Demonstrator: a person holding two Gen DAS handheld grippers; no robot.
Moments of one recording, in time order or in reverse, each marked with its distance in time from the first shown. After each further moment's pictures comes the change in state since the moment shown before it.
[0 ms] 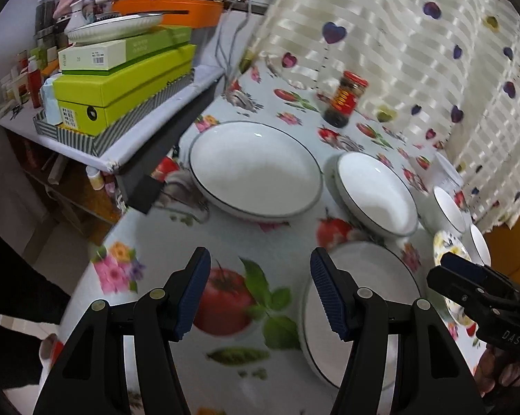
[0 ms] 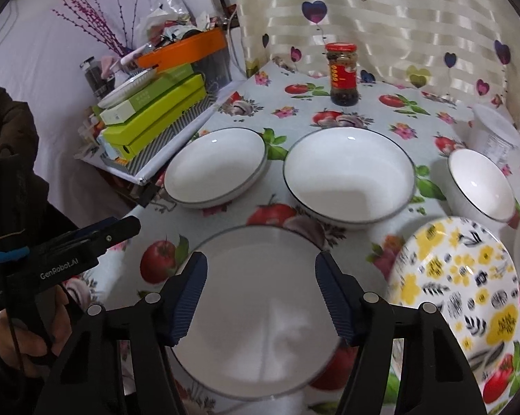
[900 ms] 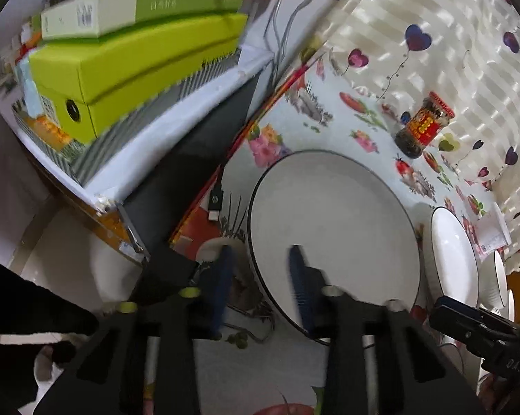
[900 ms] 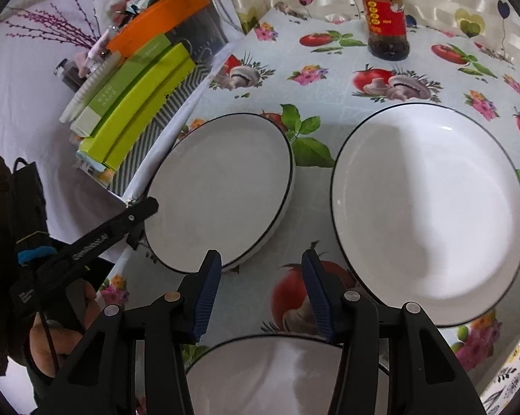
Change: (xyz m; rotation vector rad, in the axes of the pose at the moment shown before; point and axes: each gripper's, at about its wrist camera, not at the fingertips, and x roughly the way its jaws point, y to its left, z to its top) left arm 0.115 0.065 0.073 -0.137 0.090 0.060; right arm 0.137 -0.011 0.073 0.132 0.204 0.126
